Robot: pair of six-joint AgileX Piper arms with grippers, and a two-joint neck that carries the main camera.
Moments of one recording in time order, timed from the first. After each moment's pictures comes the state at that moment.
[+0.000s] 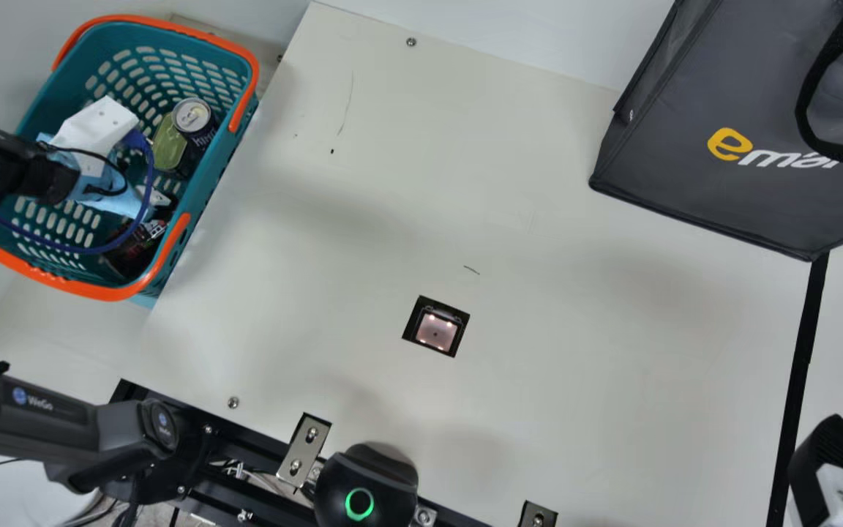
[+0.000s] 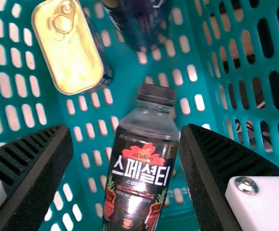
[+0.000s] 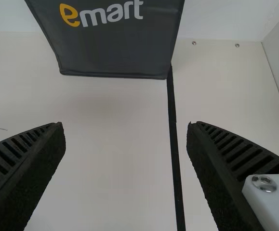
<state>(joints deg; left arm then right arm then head) 41.7 103.0 -50.5 -33.9 29.8 87.3 0.7 42.6 -69.8 -0.7 69.6 -2.3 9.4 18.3</state>
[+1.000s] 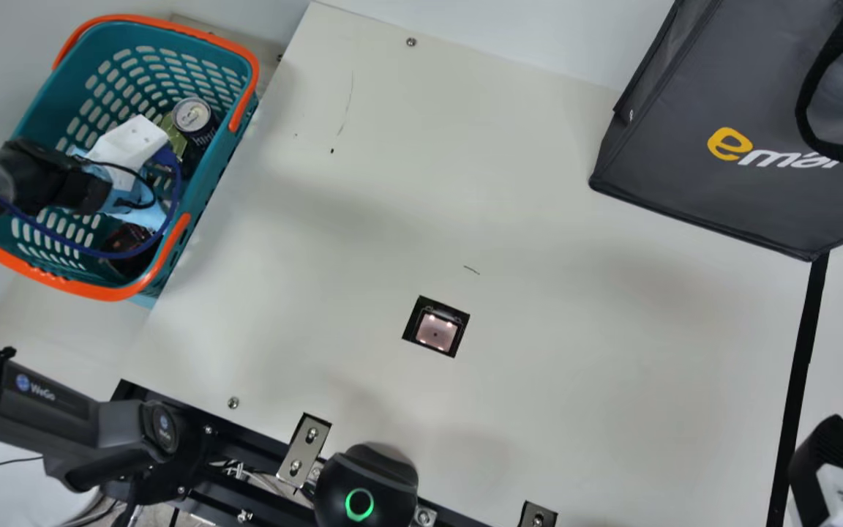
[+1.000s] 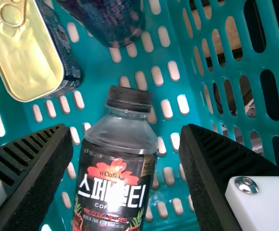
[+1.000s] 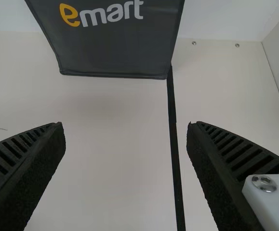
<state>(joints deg) 38.2 107.2 -47.4 -38.2 24.3 90.3 0.7 42.6 -69.8 -0.7 69.6 -2.3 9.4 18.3</state>
